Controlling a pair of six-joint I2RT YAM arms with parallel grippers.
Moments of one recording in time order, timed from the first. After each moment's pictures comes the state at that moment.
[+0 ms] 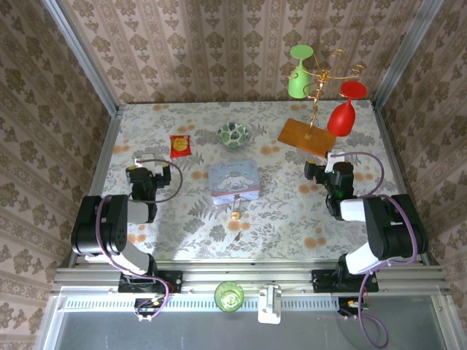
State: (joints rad) left arm -0.04 1.55 0.37 0.83 -0.15 0.09; right arm 0.02 1.52 0.40 0.74 0.07 0.05
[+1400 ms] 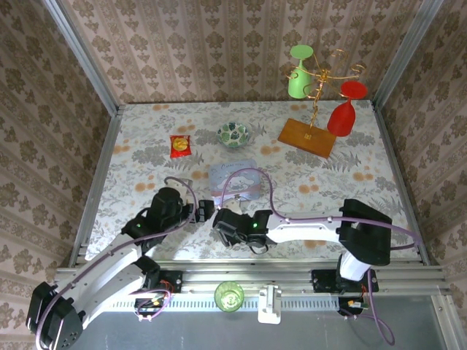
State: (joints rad) left arm -0.65 0.75 0.40 -0.27 0.03 -0.49; right arm 1.21 1.67 1.02 -0.45 0.31 0.66
